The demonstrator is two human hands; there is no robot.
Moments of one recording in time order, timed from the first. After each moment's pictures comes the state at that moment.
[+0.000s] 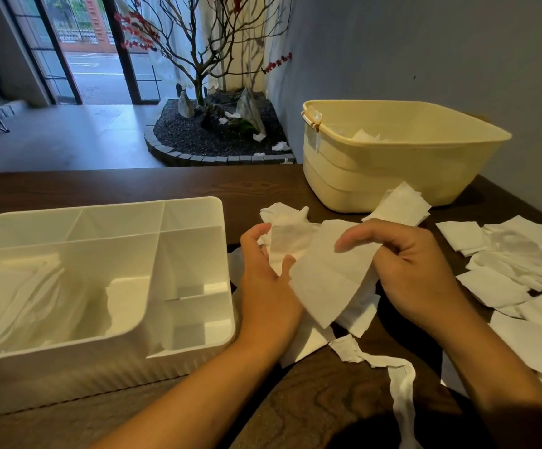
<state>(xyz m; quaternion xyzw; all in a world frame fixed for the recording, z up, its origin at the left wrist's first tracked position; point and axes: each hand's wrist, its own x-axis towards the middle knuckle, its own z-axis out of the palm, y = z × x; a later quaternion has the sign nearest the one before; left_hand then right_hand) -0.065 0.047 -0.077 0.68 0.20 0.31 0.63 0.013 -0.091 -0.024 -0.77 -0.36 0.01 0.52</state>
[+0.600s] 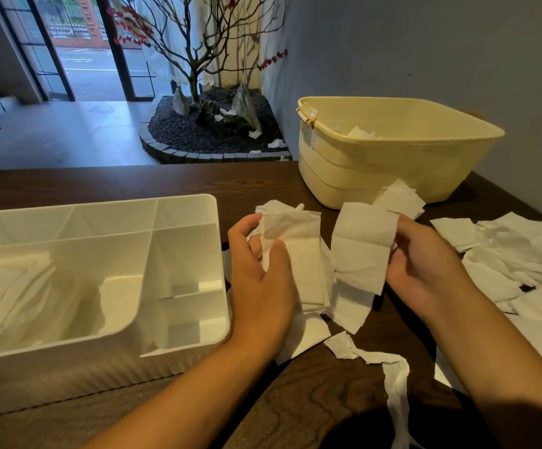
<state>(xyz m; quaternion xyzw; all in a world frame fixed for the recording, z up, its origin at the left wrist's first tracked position) -0.067 0.043 -0.068 0.64 0.18 0.37 0.65 0.045 -0.087 -0.029 -0.56 0.00 0.19 0.80</state>
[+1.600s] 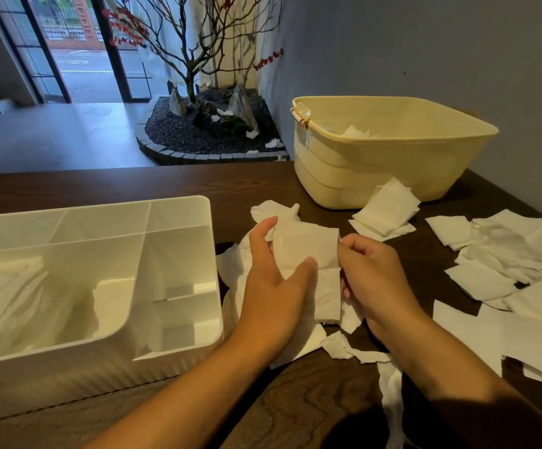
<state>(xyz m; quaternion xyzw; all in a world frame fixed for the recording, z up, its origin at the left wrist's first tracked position) -0.068 0.037 -0.069 0.70 0.15 0.24 0.65 0.012 -0.065 -0.049 -0.77 -0.08 0.14 0.62</state>
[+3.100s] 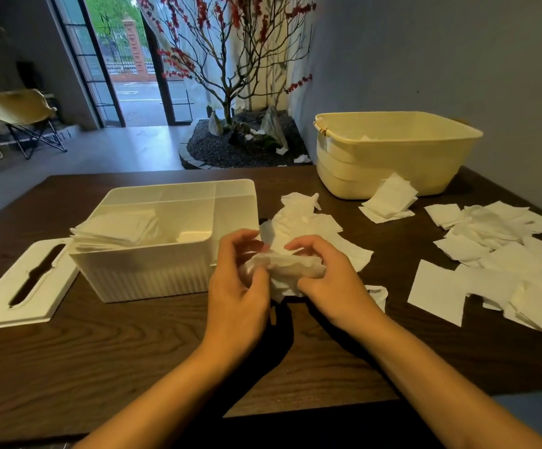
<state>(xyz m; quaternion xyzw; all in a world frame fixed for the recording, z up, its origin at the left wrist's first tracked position) -0.202 0.027 -0.064 0.72 0.13 0.40 0.55 -0.098 -0.079 -0.052 -0.73 -0.34 0.15 0.58</state>
